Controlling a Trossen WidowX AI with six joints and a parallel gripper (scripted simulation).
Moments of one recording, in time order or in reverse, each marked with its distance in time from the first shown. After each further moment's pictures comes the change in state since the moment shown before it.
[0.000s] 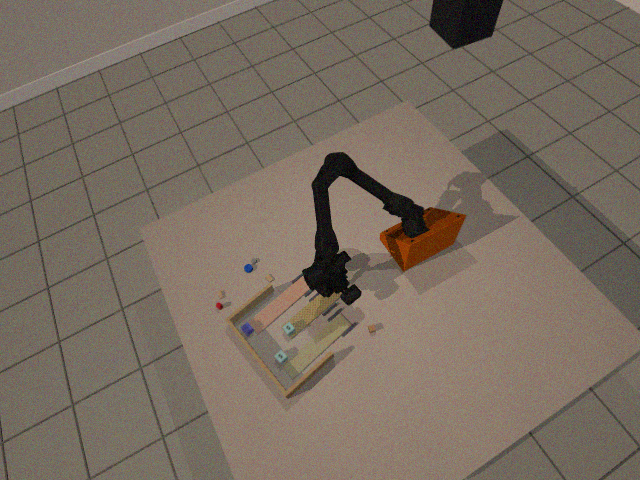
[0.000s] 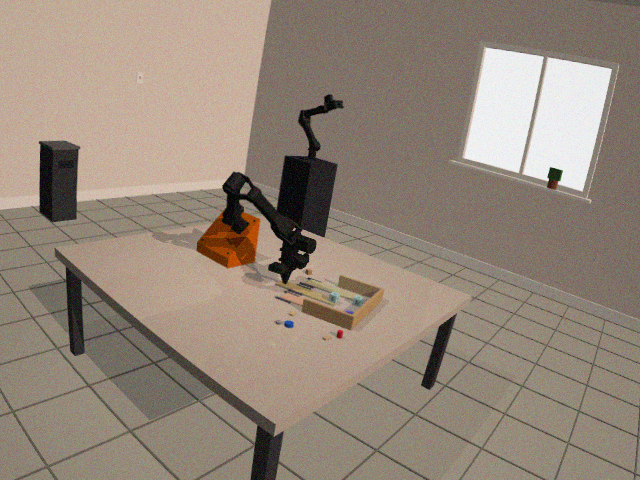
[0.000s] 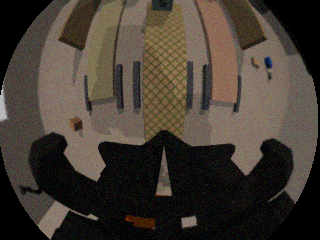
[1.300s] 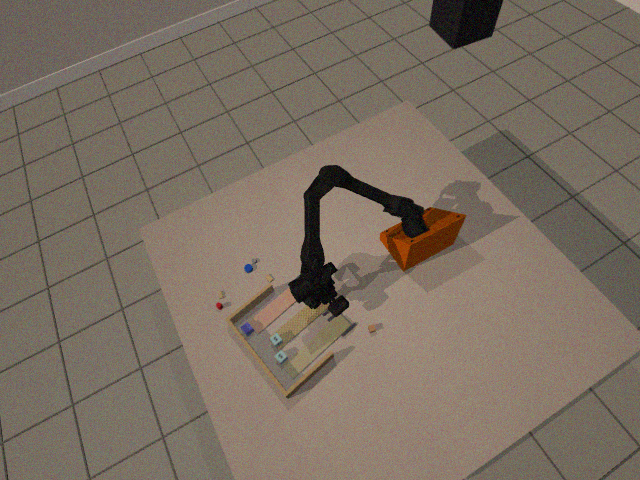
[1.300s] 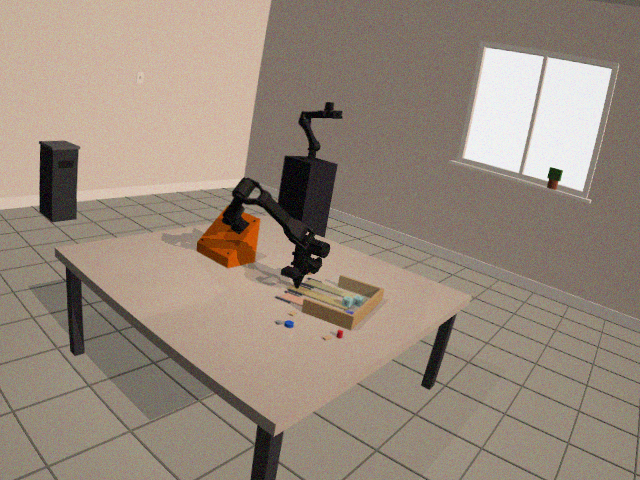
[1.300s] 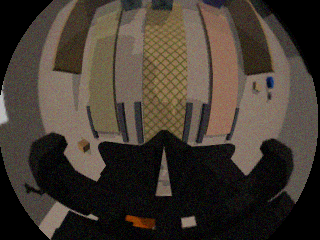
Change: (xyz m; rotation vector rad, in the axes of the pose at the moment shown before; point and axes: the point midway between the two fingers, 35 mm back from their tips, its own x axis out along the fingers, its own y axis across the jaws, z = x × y) arm 0.000 0.001 0.056 0.001 0.004 0.000
